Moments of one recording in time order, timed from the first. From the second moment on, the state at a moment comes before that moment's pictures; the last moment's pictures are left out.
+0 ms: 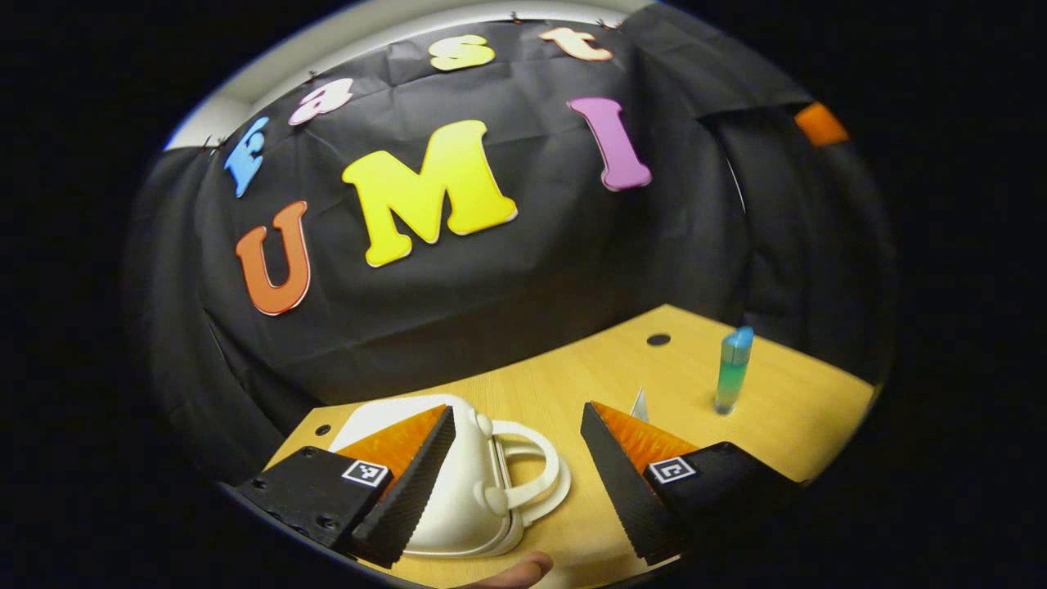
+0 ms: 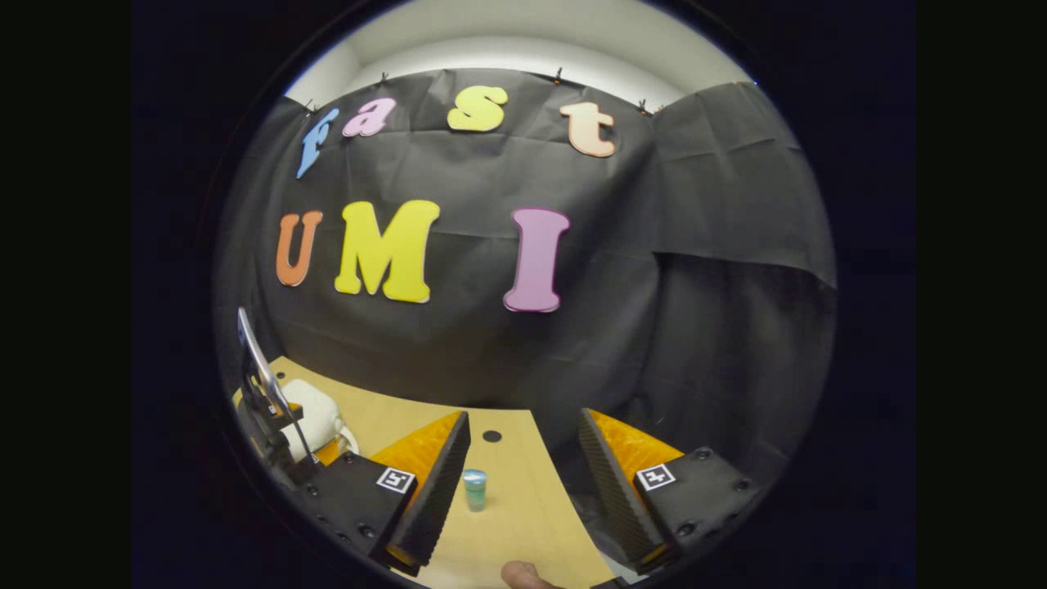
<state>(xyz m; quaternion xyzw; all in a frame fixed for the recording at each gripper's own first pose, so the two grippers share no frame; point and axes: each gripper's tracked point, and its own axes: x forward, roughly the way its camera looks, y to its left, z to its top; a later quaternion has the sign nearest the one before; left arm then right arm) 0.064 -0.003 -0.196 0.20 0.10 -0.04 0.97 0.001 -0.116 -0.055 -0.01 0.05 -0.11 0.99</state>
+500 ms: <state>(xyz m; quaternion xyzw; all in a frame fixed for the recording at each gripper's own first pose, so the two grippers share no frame) 0.080 0.017 -0.277 0.46 0.16 0.00 0.87 -0.018 -0.188 -0.086 0.01 0.07 -0.15 0.99</state>
